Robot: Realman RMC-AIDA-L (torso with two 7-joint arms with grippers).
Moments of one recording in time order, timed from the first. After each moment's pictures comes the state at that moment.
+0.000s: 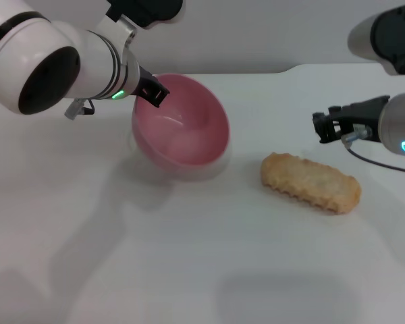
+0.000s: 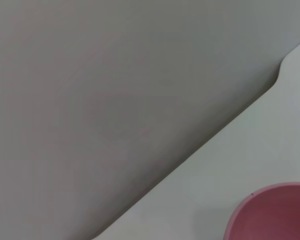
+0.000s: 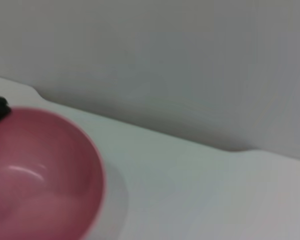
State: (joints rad) left arm -0.68 -2.06 1.82 1.33 -0.11 -0.99 0.03; right arm 0.23 2.08 -1.87 -1.82 0.14 1.12 0.16
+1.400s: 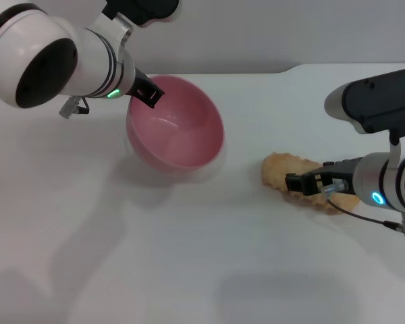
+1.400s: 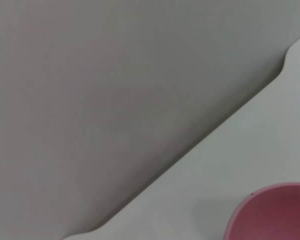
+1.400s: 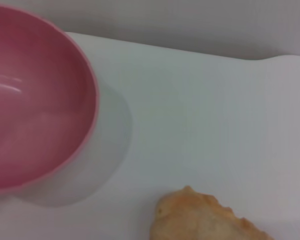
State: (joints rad) left arm -0.68 -2.06 1.81 1.34 -0.11 -1.03 0.04; right arm 0.22 2.08 -1.95 -1.58 0.20 0.98 0.24
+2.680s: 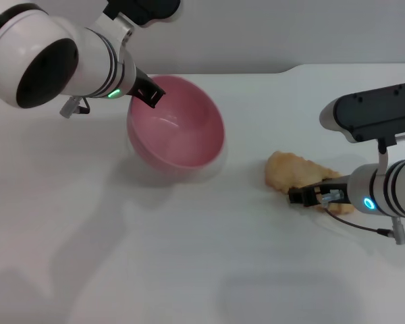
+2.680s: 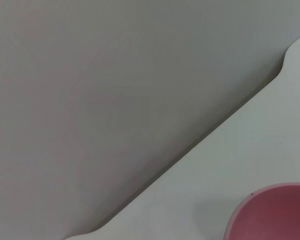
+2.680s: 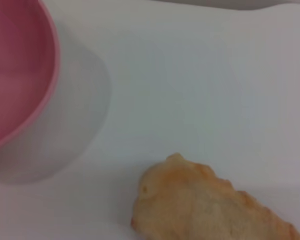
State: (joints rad) left arm -0.68 -2.06 1.81 1.34 -0.11 -1.03 0.04; right arm 0.32 2.08 -1.92 -1.35 0.26 0.92 0.25
